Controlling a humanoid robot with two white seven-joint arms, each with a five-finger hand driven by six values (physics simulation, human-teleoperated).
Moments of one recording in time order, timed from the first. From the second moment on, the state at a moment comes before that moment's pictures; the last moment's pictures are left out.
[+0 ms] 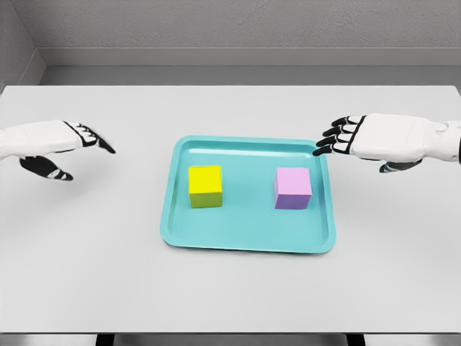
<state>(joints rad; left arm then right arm) -0.62 0.98 -0.62 -1.40 -0.17 -0.61 -0.60 -0.69 -1.05 0.66 -1.74 0.34 -0.58 0.59</state>
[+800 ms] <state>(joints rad) -0.71 0.73 -0.75 -1.39 -0.30 -0.61 -0.61 -0.66 -1.06 0.70 -1.72 0.37 -0.61 0.61</state>
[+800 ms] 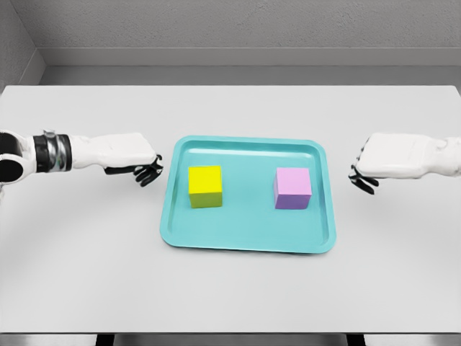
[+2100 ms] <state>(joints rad) -0.74 0.59 -0.83 -1.41 -0.61 -0.61 -0.61 -0.73 -0.81 0.86 -1.45 0.51 -0.61 0.61</state>
